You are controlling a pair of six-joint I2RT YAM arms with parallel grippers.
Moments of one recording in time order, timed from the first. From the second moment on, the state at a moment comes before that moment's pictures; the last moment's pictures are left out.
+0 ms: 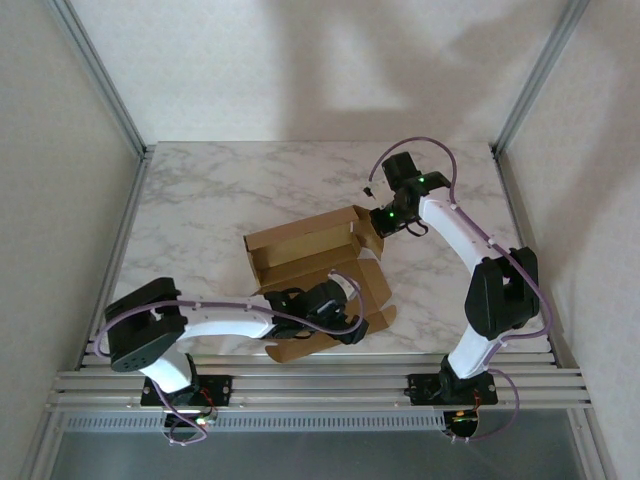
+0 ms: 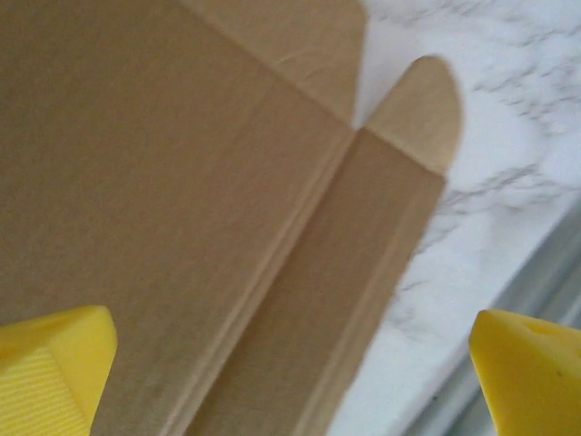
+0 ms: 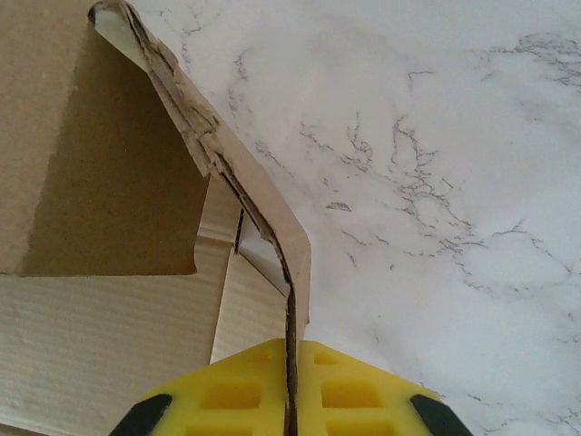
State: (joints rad) left arm -1.14 1.61 0.81 -0.06 -0.08 -0.55; right arm 0.40 1.70 1.47 -0.97 -0.13 -0.15
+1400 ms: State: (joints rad) left arm -1.14 1.73 0.81 0.10 -0.16 -0.72; right arm 0.51 1.67 1.40 -0.91 -0.10 0.06
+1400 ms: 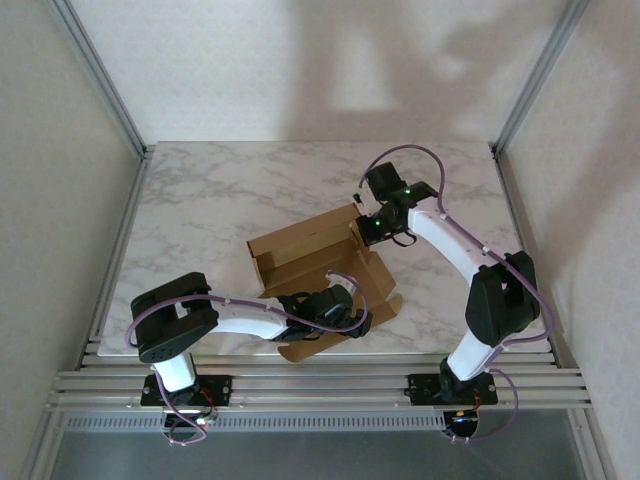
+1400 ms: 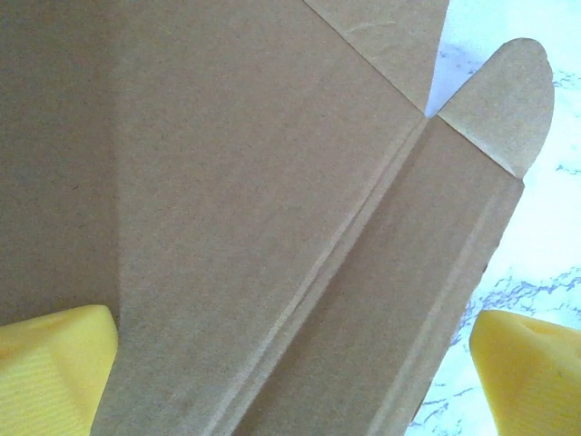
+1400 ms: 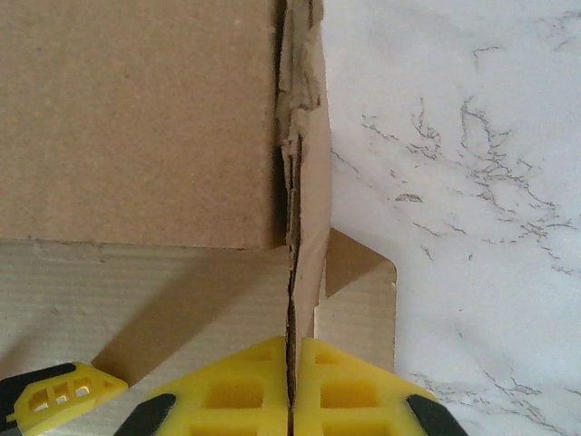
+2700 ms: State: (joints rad) left arm -0.46 1.29 1.01 -0.20 0.26 -0.45; right arm 0.58 1.85 1.58 -0.87 -0.22 -0.14
